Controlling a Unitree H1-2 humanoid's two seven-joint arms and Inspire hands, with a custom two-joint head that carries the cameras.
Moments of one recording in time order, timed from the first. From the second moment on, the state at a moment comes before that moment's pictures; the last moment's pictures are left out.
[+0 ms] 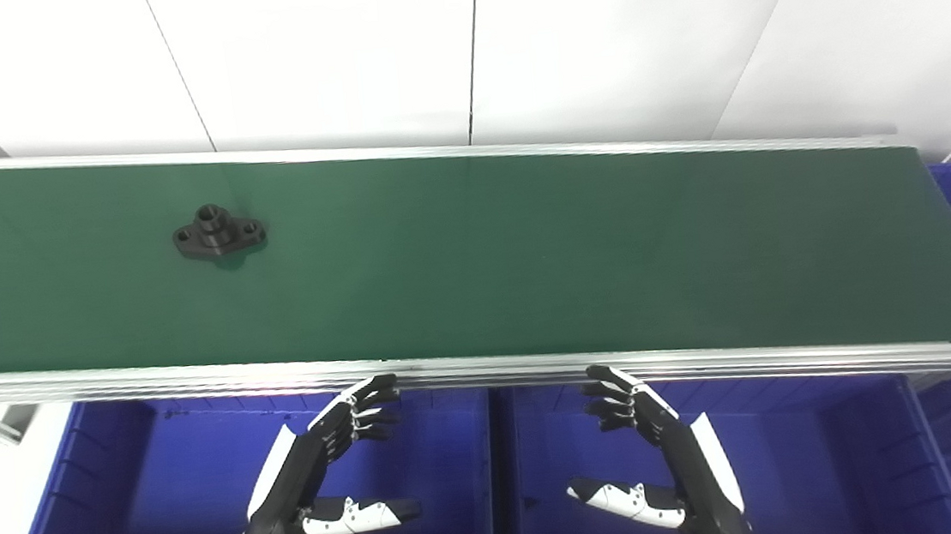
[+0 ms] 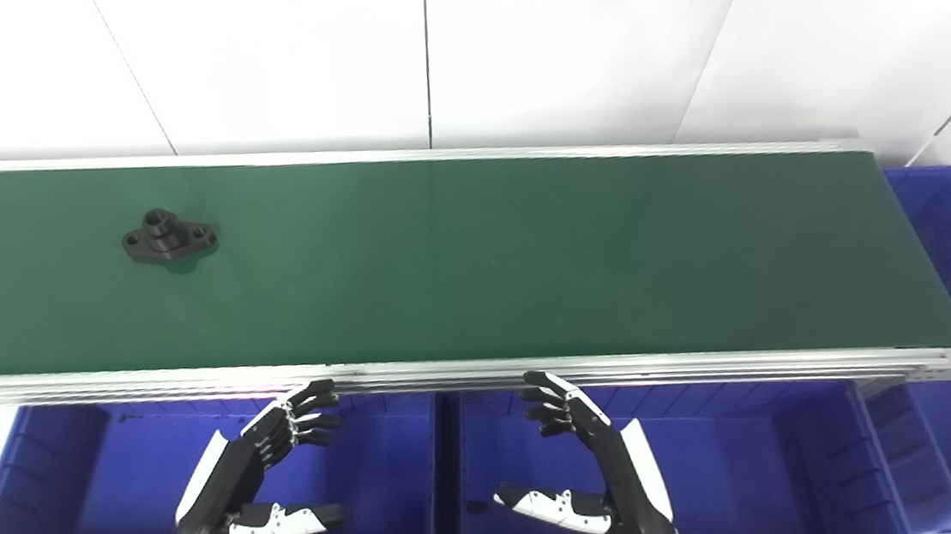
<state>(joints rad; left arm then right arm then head) 0.30 0.23 -0.32 0.10 0.04 -0.44 -0.05 0.38 -0.18 0.29 0.02 -0.23 -0.41 -0.16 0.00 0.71</state>
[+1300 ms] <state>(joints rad) 0.26 0.23 -0.39 0.16 0.07 -0.44 0.01 0.32 -0.24 0.27 -0.13 -0.13 -0.41 -0.24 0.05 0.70</state>
